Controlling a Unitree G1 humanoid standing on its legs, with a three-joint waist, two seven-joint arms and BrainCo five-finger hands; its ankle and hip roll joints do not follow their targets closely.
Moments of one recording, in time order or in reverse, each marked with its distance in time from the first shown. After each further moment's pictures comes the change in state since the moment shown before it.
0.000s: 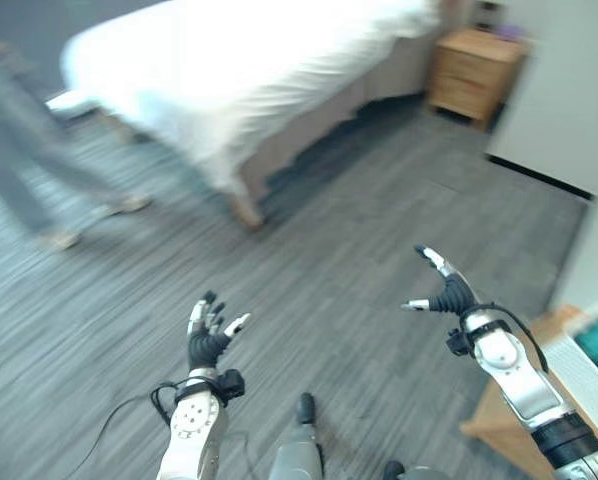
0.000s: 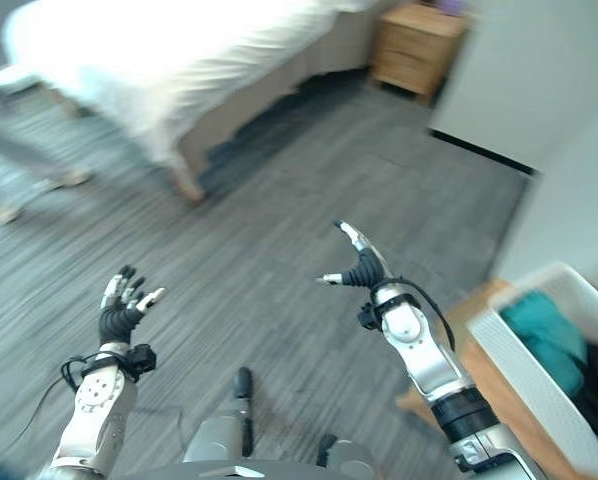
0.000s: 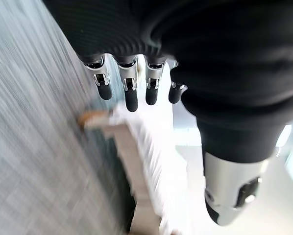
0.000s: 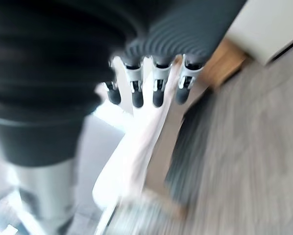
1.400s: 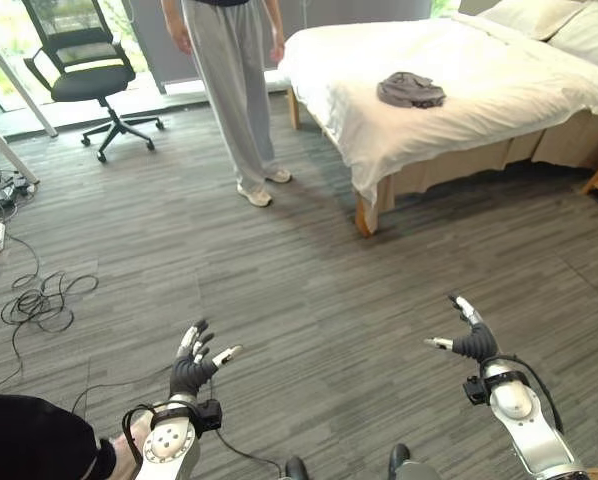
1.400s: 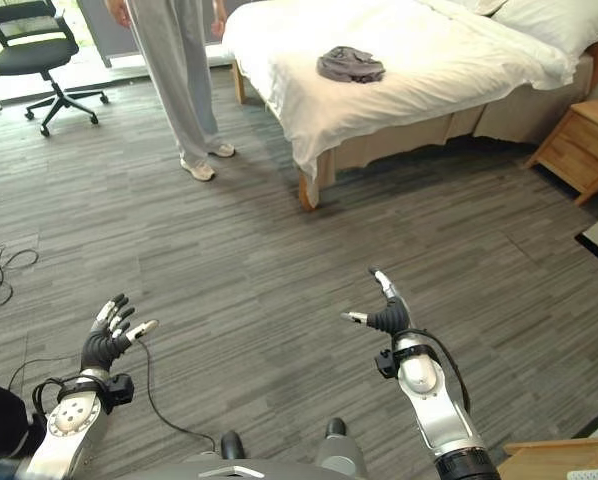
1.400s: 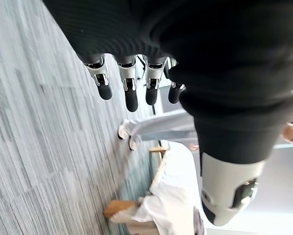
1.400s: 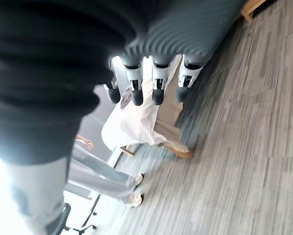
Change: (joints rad) left arm 0.022 0.024 0.024 0.099 0.060 0.092 -0.063; right arm 0.210 0.044 -0.109 0.003 -0.035 0.057 -0.008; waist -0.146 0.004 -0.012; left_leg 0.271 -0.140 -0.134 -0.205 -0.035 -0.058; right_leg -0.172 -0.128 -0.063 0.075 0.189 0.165
